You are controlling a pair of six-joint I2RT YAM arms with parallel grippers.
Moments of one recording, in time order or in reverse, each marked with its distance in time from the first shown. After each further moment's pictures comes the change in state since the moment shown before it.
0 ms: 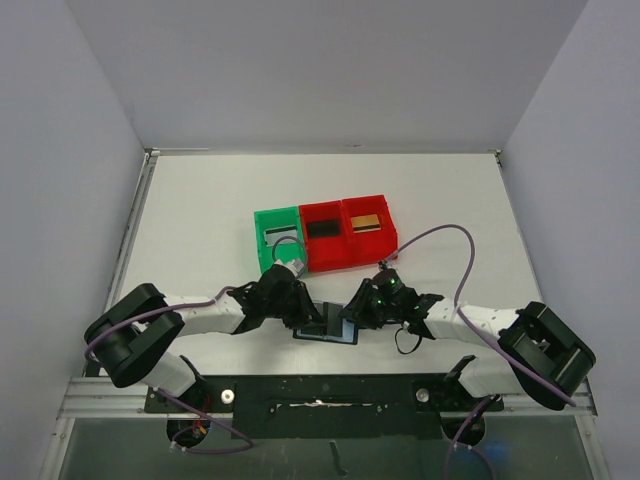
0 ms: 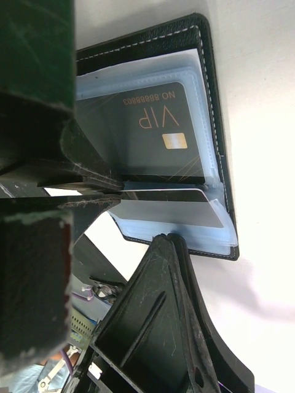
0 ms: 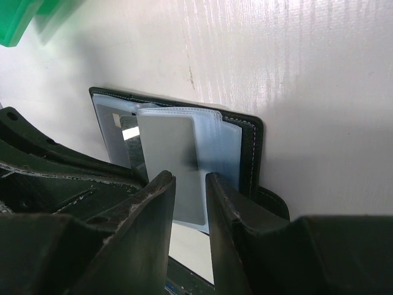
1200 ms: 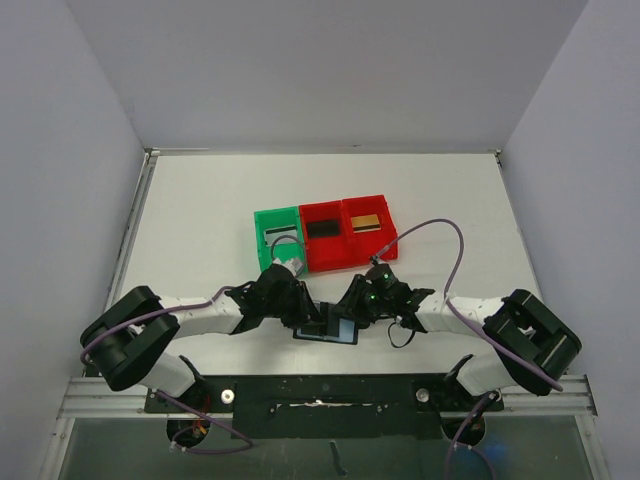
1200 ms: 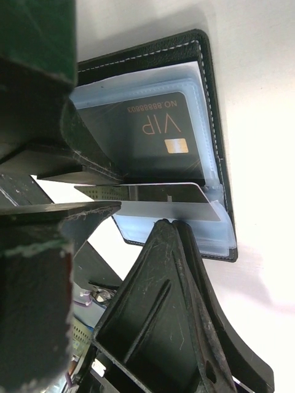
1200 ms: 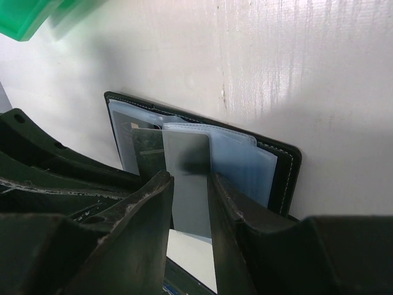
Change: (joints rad) left arm 0.002 -0.035 0.000 -0.038 -0.021 0.026; right arm 0.008 0.098 0.052 0.064 -0.045 -0.041
